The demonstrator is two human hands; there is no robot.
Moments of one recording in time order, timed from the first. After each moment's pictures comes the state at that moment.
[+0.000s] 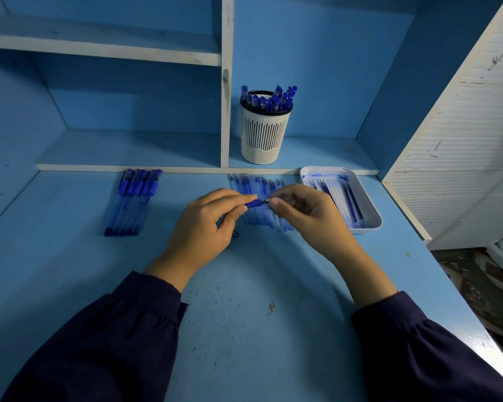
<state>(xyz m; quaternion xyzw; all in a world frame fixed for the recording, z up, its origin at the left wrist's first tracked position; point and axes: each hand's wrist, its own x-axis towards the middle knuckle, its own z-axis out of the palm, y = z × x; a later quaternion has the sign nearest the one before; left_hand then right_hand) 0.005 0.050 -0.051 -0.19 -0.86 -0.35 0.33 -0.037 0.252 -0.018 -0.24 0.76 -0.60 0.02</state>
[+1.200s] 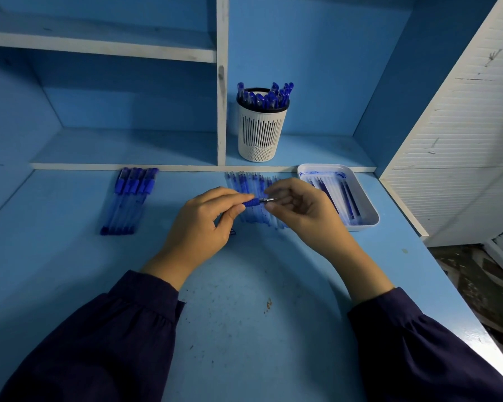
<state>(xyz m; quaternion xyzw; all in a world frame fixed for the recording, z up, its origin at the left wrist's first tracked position) 0.004 0.051 -0.051 -0.20 -0.86 -0.34 0.33 -0.040 0.253 -0.023 -0.27 0.76 -0.59 0.01</state>
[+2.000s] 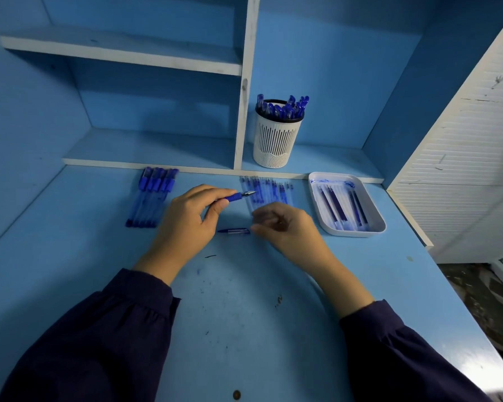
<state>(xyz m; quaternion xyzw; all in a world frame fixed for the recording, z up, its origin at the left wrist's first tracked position) 0.024 0.017 -0.050 -0.12 -0.87 -0.34 0.35 -0.018 0.219 -0.040 -0.23 0.81 -0.53 0.04</state>
